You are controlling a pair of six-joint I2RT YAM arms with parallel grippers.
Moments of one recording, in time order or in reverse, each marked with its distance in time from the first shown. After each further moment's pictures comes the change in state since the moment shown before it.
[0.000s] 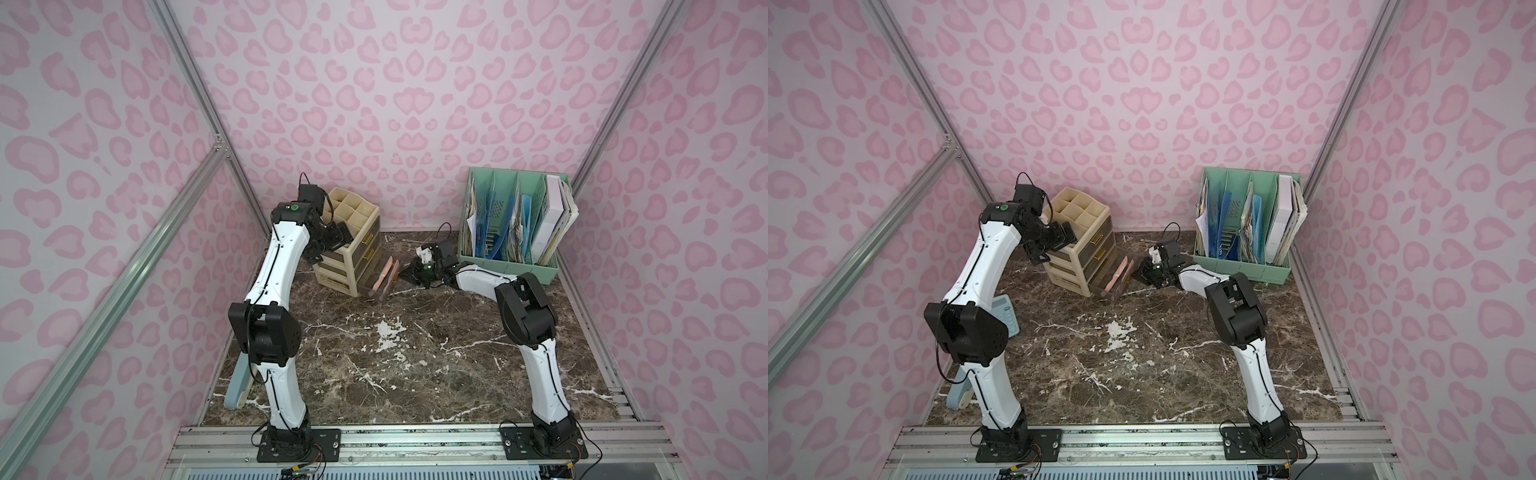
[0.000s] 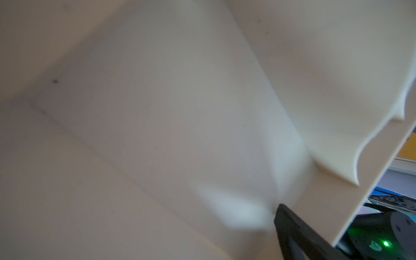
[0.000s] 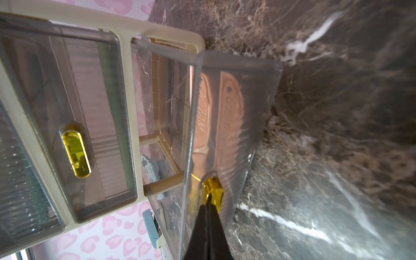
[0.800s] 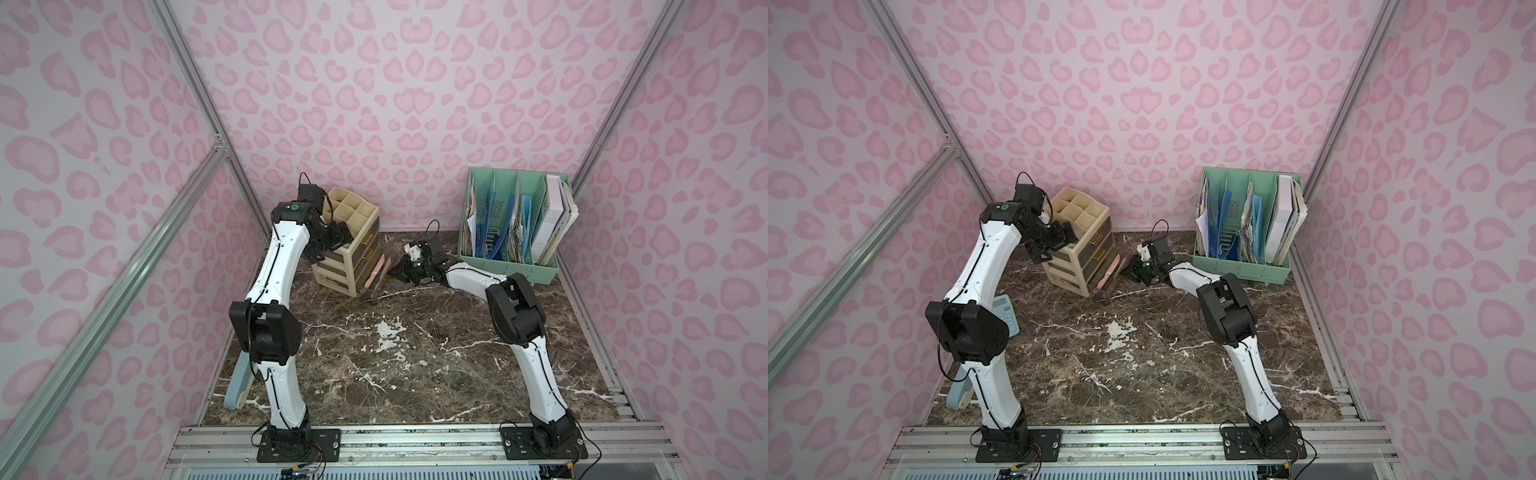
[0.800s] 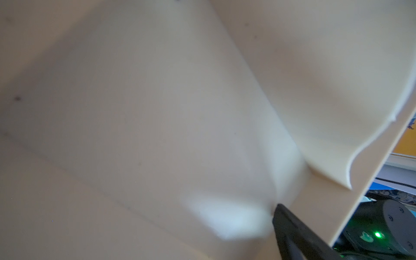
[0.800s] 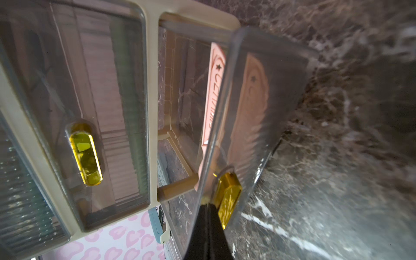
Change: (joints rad) left arm 0.008 0.010 0.009 0.008 0.031 0.018; right arm 0.044 0.085 0.156 -0.027 -0.028 0.002
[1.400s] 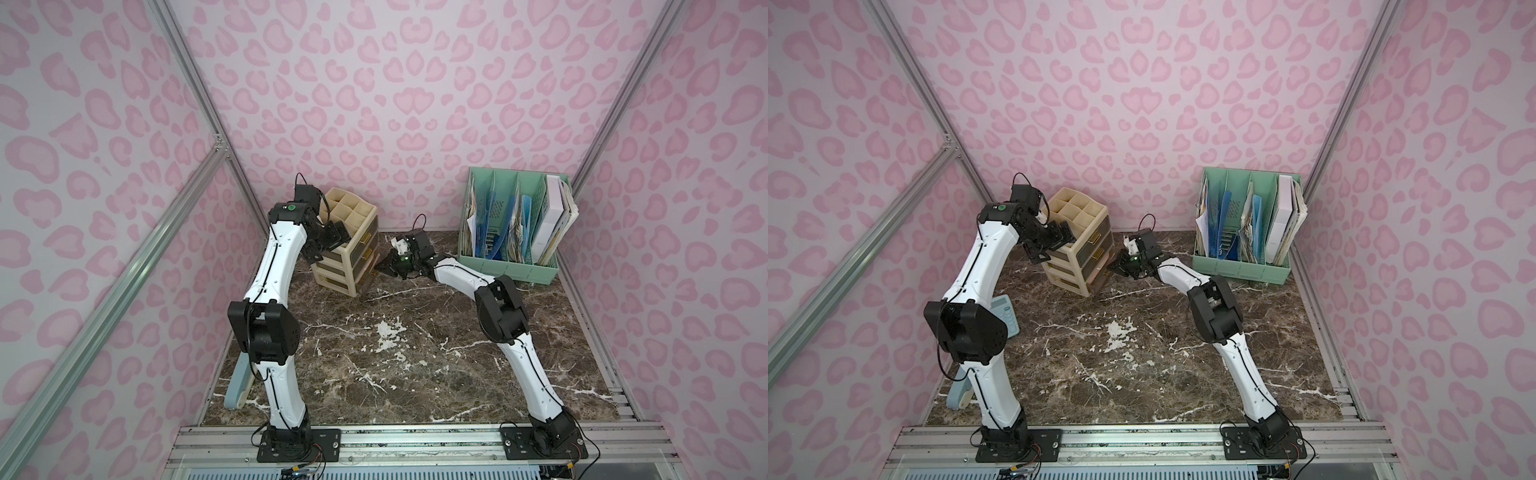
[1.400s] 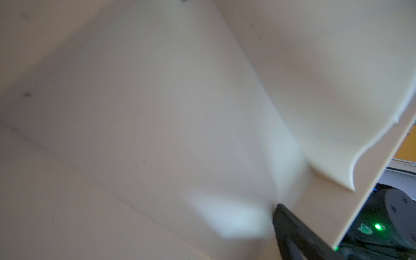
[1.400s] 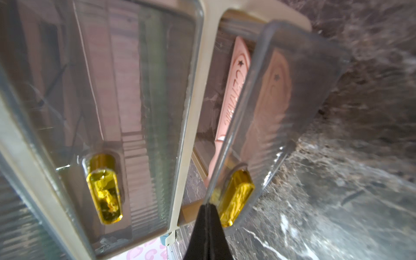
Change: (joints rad) left arm 0.019 0.000 -0.013 0.012 0.018 -0.002; right arm 0.039 0.149 0.285 -0.089 -0.019 0.000
